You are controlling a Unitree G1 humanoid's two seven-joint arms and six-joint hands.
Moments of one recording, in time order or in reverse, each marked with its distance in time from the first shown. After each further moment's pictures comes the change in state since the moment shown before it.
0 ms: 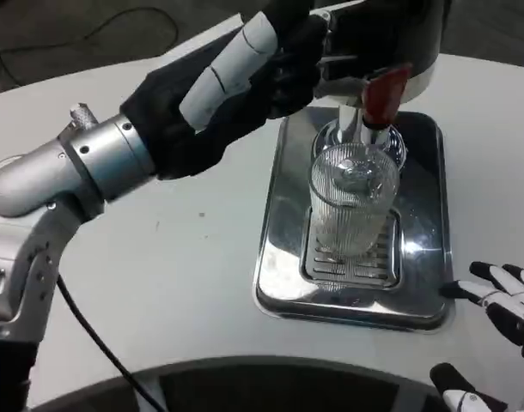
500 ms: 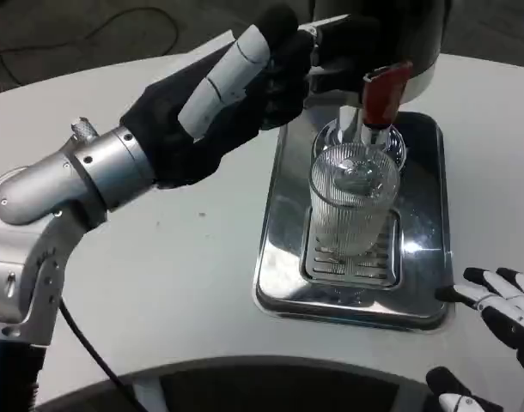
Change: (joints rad) left arm 0.001 -0.027 -0.004 0.072 0.033 -0.021 0.005; right arm 0.007 0.001 0.014 -0.001 -0.016 0.000 0.001
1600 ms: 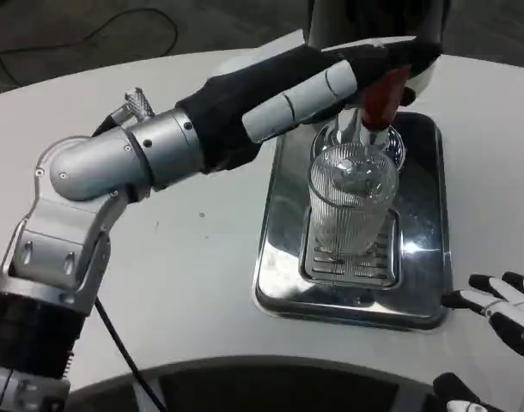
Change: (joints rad) left arm -0.124 -0.026 -0.133 0.154 0.203 -0.222 -0.024; right arm 0.038 0.023 -0.055 0.000 0.057 -0.061 0.000
